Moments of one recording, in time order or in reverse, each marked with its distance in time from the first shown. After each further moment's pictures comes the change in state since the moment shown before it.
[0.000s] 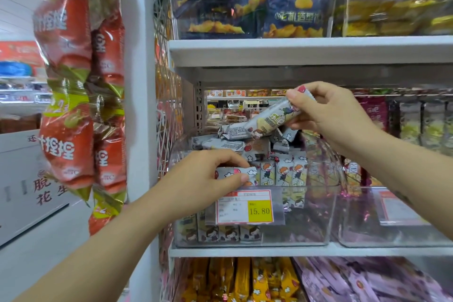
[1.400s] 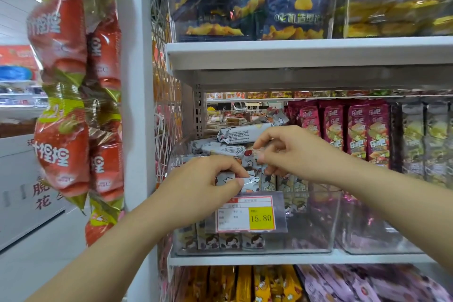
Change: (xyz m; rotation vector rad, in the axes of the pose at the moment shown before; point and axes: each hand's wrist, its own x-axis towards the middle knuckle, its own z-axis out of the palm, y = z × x) left_hand 0.003 -0.008 0.006 0.046 -0.019 -0.069; right_hand -0.015 0.020 0.027 -0.655 -0.424 0.027
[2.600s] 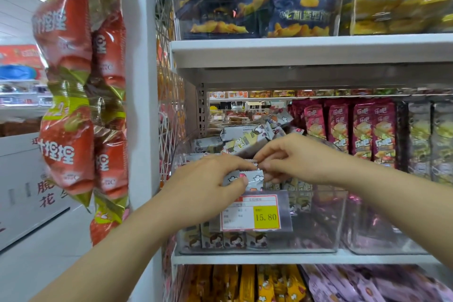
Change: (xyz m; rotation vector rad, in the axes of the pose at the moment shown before) left_hand -0.002 0.005 -0.004 0.149 -0.021 0.013; right_hand 0.006 0.007 0.007 0.122 -0.147 0.060
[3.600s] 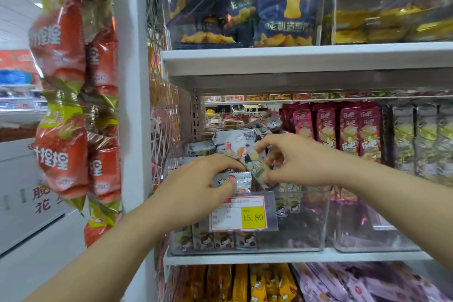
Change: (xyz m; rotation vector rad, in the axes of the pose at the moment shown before) left_hand 0.001 0.004 0.000 -0.045 0.025 0.013; right_hand -0.020 -0.010 -0.019 -0.397 0.040 -0.035
